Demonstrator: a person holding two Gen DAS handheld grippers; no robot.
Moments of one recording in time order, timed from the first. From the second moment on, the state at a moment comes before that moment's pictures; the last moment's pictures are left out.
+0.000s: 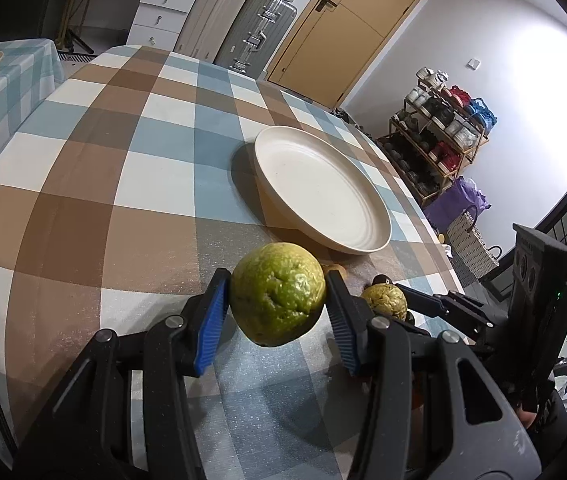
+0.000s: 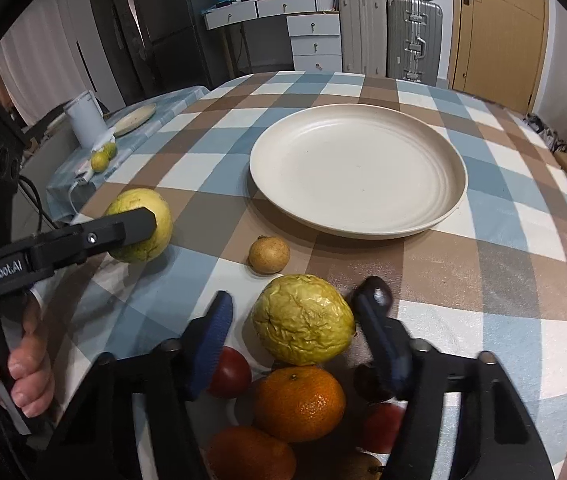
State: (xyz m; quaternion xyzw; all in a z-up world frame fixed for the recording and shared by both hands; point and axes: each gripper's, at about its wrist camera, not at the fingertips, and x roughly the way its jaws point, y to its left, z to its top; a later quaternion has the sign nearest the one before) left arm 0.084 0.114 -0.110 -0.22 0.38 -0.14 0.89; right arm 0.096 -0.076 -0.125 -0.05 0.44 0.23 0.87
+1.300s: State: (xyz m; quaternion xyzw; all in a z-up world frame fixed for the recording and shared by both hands) left arm 0.102 0.091 -0.103 -0.19 0.39 -0.13 0.89; right arm 0.102 -0.123 -0.103 0.09 0.38 0.30 0.87
